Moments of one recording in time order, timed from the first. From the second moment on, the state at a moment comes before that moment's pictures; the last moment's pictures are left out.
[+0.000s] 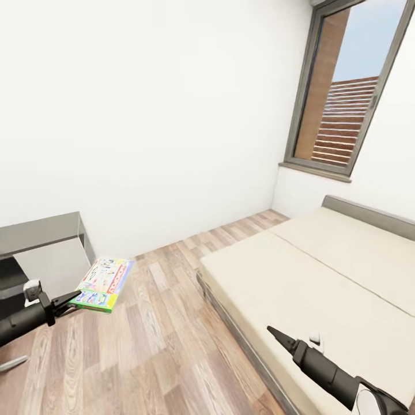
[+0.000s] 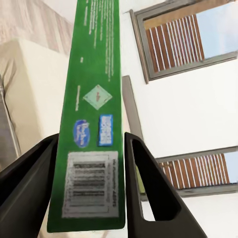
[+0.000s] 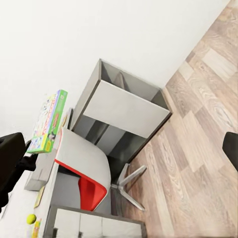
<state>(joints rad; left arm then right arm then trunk) -0.47 0.46 0.50 -0.84 0.62 1.04 -1.00 -0.05 0.03 -0.41 -1.46 -0.46 0.83 0.88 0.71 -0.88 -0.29</state>
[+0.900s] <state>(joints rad) -0.46 0.53 0.49 -0.84 0.62 1.04 -1.13 -0.05 0.03 -0.40 -1.46 -0.46 0.83 0.88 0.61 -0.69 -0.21</state>
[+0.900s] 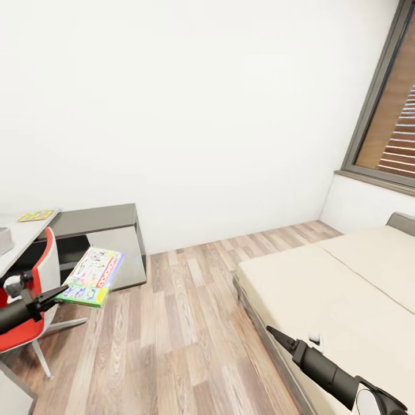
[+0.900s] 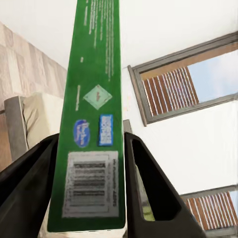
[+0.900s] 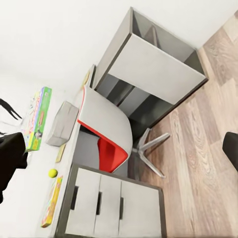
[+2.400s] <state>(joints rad) -0.48 0.73 0.38 -1.16 0.43 1.04 -1.23 -0.05 0.03 -0.41 -1.46 -0.46 0.83 0.88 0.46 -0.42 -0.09</state>
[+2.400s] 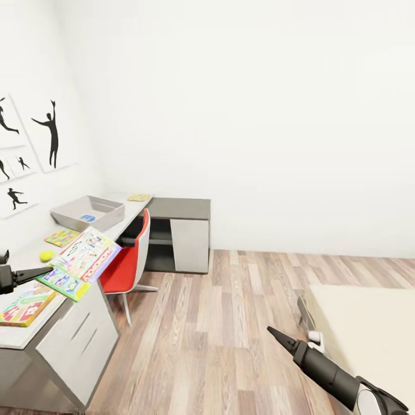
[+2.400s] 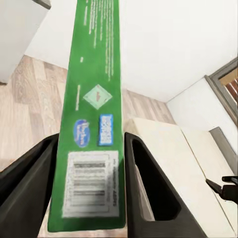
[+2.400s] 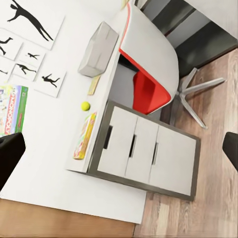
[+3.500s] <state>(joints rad) -0.49 0.74 0.38 -1.23 0.40 0.99 -1.24 -0.05 0.03 -0.42 -1.46 -0.46 0.83 0.88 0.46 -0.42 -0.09</state>
